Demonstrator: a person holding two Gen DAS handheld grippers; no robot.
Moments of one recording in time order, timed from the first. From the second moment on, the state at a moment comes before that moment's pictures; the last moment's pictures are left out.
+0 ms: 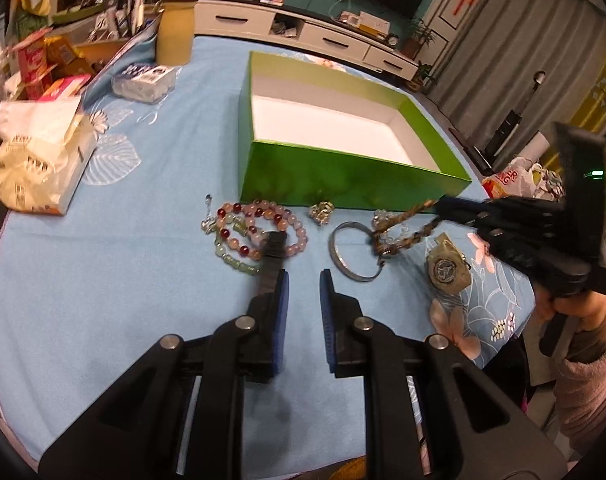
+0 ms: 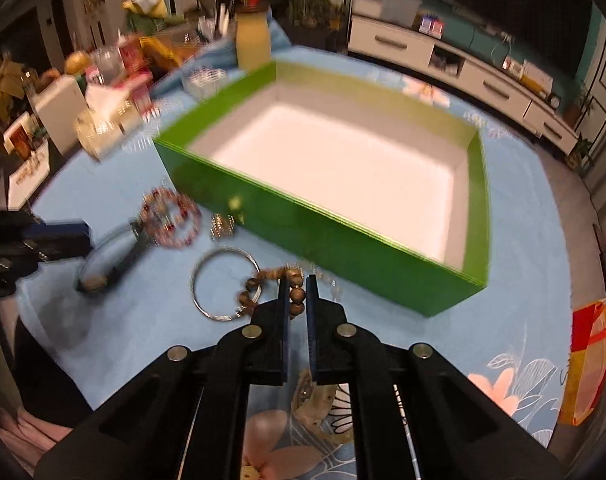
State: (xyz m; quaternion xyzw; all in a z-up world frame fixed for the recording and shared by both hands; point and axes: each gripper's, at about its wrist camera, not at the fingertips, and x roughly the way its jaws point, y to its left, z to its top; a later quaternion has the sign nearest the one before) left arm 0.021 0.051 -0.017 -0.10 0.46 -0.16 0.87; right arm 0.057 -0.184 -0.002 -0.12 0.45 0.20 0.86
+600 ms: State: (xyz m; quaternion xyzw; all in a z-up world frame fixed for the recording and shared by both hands) left arm 0.032 0.026 -0.059 -0.01 0.51 -0.14 0.85; right arm 0.044 -0.174 0.049 -0.06 0.38 0.23 0.89
